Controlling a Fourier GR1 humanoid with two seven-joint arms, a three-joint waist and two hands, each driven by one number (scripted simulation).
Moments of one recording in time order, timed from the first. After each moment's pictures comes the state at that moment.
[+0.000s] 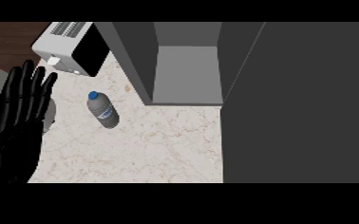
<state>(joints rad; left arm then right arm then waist) 0.03 0.09 0.02 -2.10 0.01 -0.03 0.03 0.01 -0.11 0.01 -2.10 -0.02 -0.03 0.00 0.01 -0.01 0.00</state>
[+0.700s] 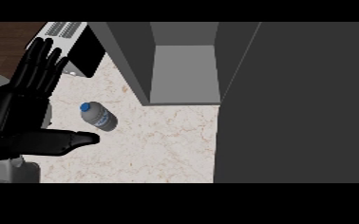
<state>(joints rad) -0.16 0.15 0.10 -1.98 0.13 -0.02 0.37 0.31 -0.09 0.13 -2.33 -0.14 0.05 0.15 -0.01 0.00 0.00</state>
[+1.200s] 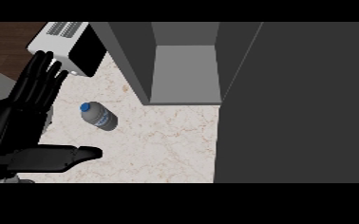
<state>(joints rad) -0.09 0.13 0.06 -2.08 0.09 0.01 0.48 0.44 -0.08 0.18 -2.45 -0.13 0.07 0.21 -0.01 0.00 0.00</state>
